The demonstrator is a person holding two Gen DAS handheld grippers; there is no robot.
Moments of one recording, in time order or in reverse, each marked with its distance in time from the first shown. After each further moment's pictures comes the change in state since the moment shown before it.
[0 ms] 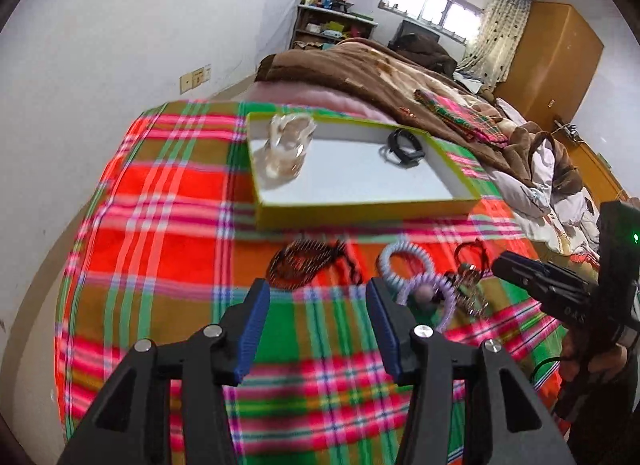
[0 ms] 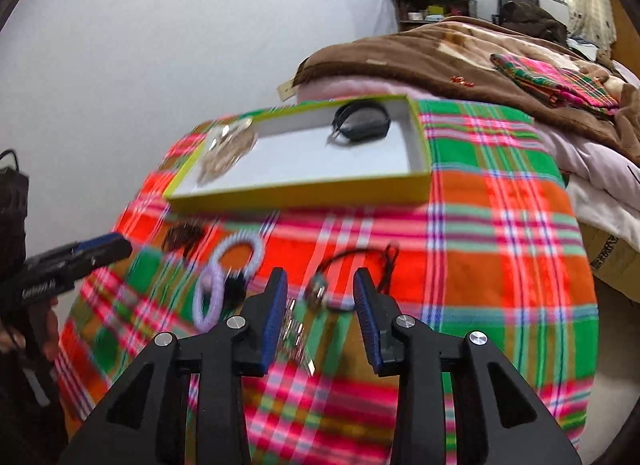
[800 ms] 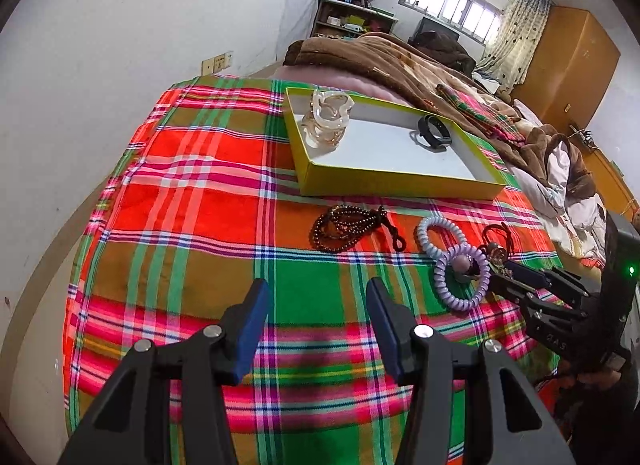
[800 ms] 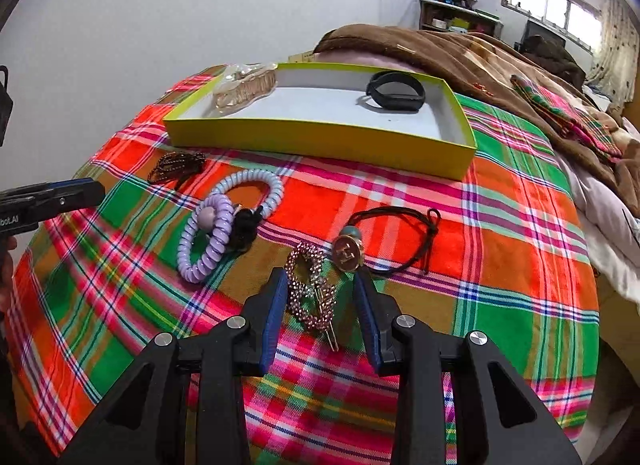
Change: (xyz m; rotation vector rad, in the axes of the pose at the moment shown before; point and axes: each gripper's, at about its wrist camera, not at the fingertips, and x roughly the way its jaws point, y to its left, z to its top) left arm -0.001 0.021 -0.023 -0.042 0.019 0.041; right arm 0.028 0.033 -0.027 -0.182 0.061 -0.112
